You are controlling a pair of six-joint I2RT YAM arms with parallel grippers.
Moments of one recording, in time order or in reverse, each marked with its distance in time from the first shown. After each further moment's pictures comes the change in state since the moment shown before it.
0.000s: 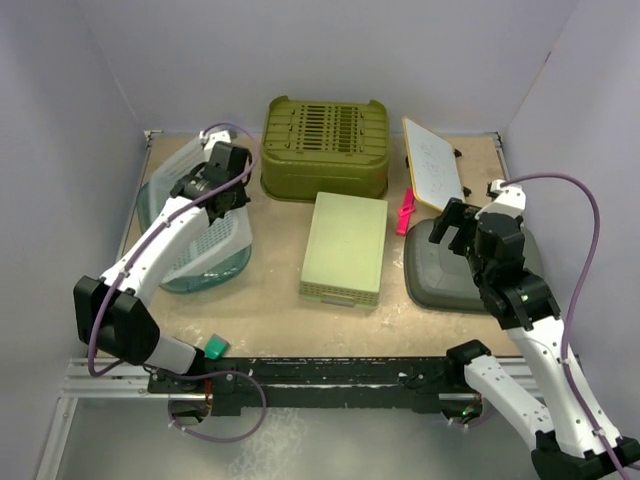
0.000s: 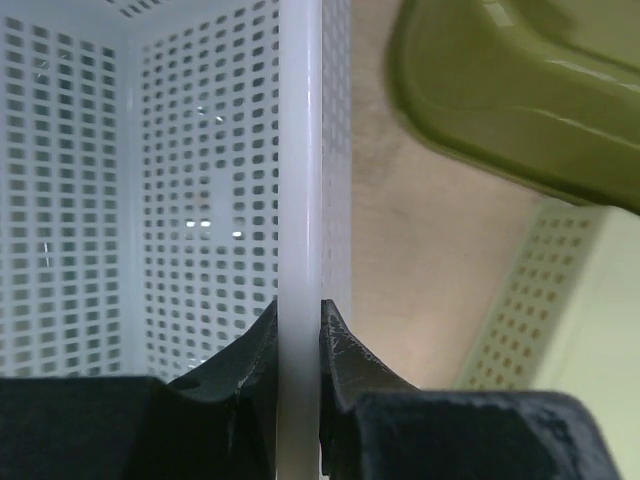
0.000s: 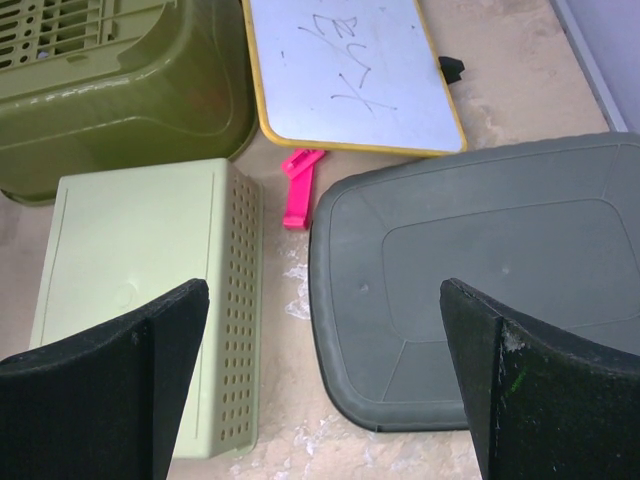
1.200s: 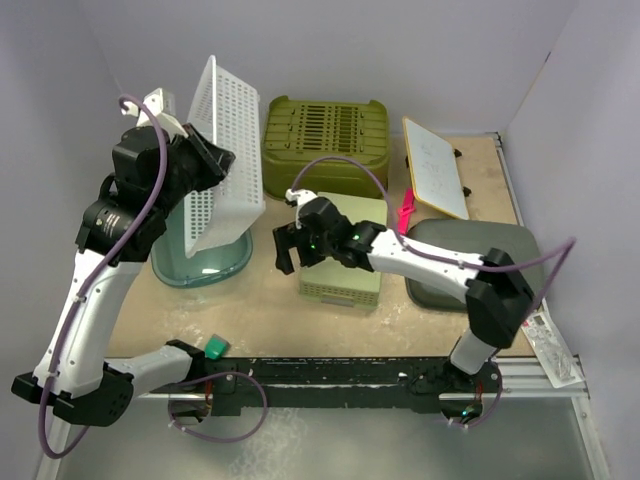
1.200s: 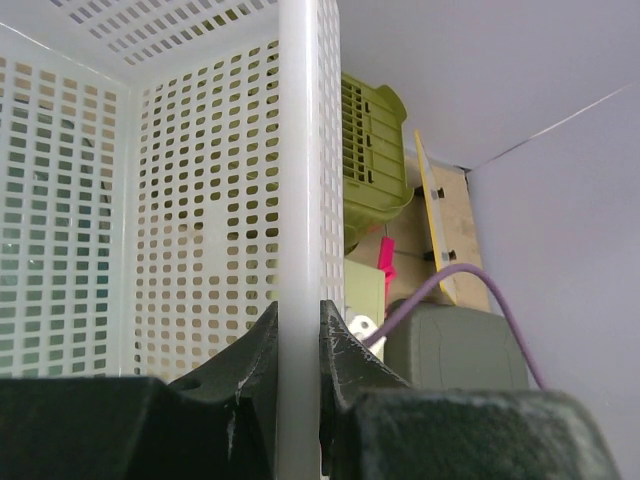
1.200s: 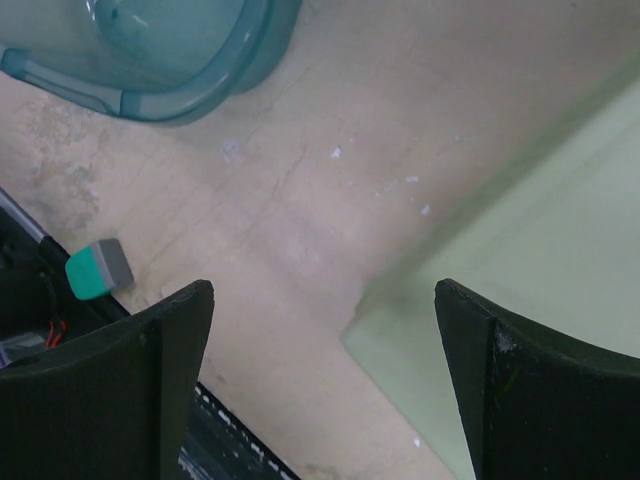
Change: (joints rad) left arm -0.040 -0.316 0.318 -0.058 0.344 -0.100; right arm 0.599 0.914 0.294 0.297 -0.427 0.075
